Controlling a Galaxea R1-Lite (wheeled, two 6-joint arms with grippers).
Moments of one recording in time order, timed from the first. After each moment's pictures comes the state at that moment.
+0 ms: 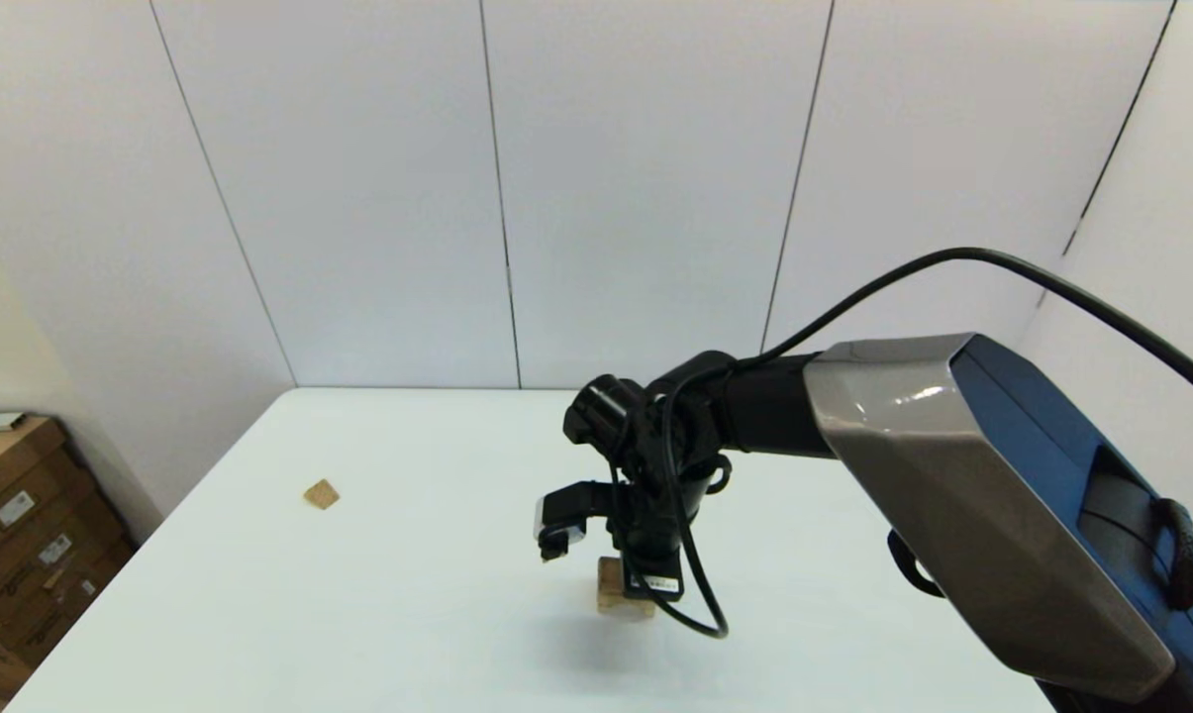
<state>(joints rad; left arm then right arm) -0.01 0.00 0.00 0.00 -0.02 0.04 0.73 2.46 -1.96 0.83 0.01 -0.84</state>
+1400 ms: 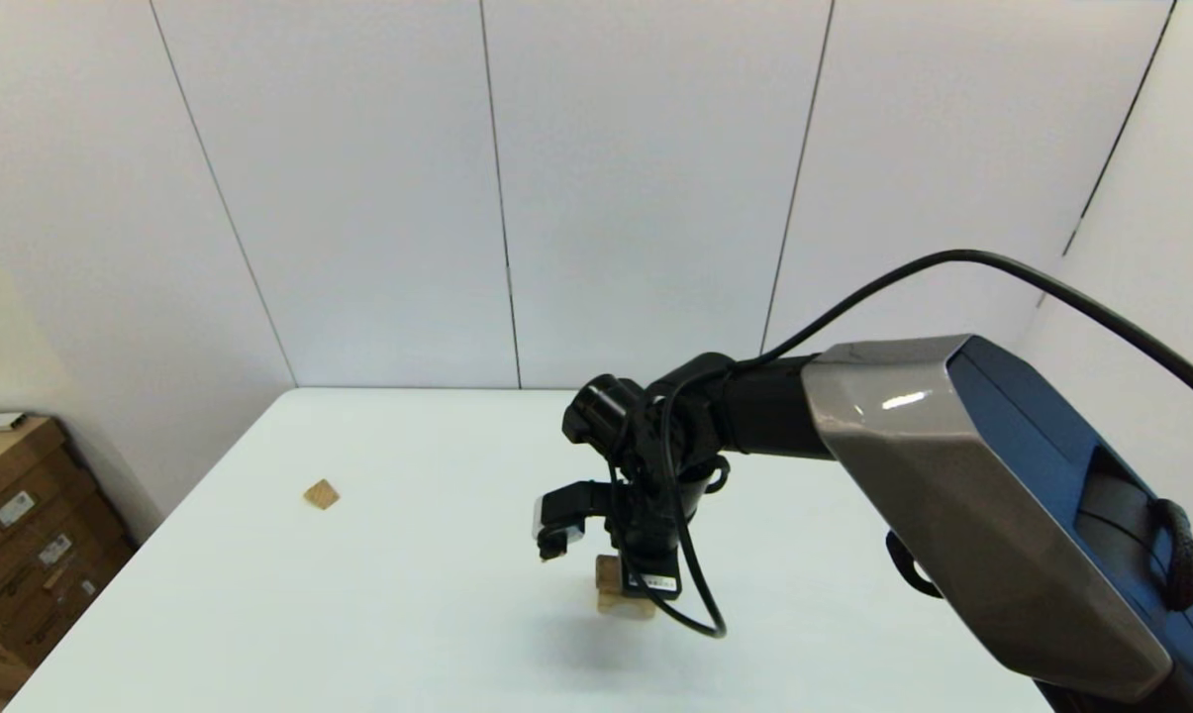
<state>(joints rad) -0.01 0.00 0.00 0.00 -0.02 0.04 0.72 2.46 -1.95 0.81 0.01 -0.85</state>
